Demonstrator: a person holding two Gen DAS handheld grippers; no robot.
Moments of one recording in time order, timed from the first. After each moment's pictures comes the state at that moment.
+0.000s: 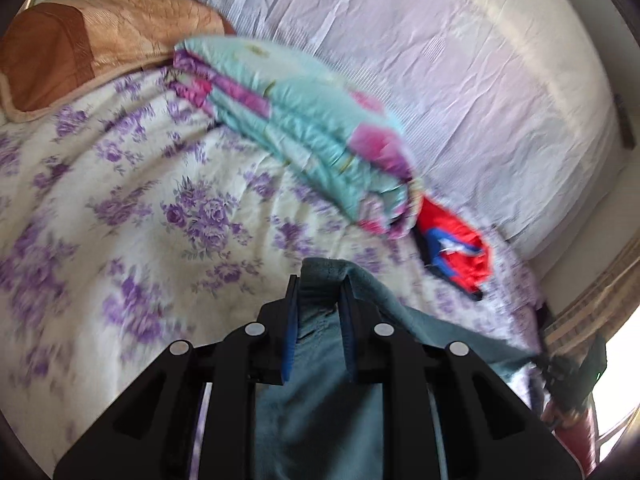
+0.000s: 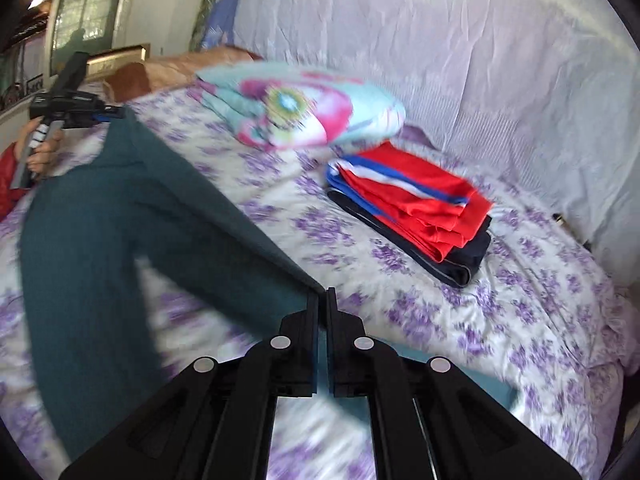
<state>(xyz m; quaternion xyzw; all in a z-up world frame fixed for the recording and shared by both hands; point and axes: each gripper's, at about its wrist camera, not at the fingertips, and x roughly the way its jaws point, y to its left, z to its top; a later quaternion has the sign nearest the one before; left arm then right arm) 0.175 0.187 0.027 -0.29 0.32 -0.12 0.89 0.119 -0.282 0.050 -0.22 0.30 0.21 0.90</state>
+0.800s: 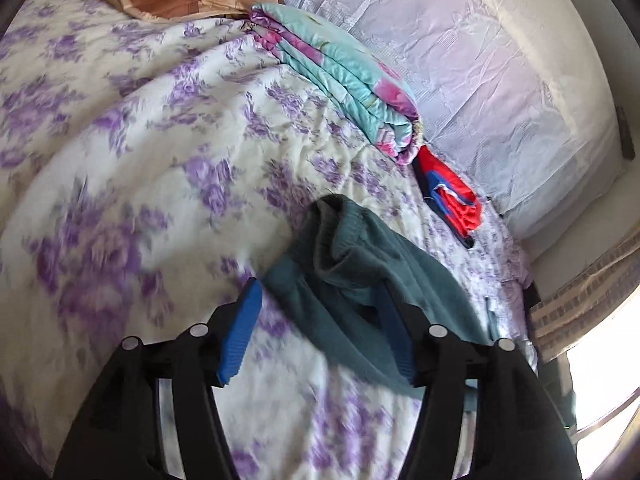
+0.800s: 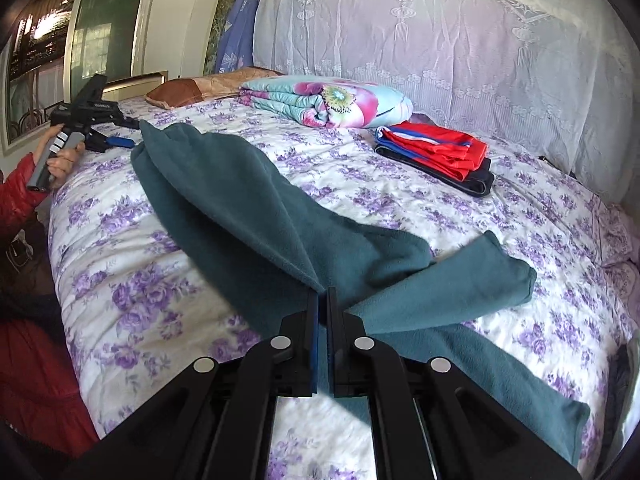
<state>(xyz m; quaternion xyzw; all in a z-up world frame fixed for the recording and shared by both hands) 0.018 0.207 -0.017 -0.33 0.38 -0.11 0.86 -0.073 -0.295 -0.016 -0.15 0.29 0.22 0.92</state>
